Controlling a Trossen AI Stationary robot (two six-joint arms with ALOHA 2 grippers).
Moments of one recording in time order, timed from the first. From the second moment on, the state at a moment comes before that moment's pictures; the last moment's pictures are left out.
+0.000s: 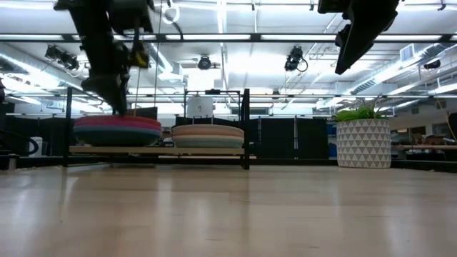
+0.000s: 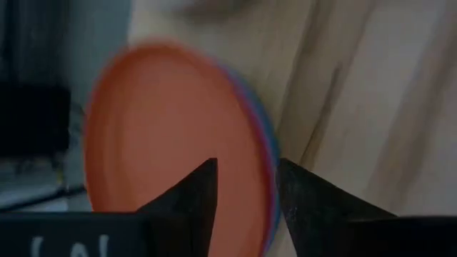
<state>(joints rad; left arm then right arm) 0.15 1.21 0.83 -0.88 -0.57 0.01 0.21 1.25 1.07 -0.91 0.19 0.41</state>
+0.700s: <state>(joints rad) -0.25 0.52 0.33 -0.03 -0.41 0.03 0.47 0.93 0.61 -0.58 0.52 0.61</state>
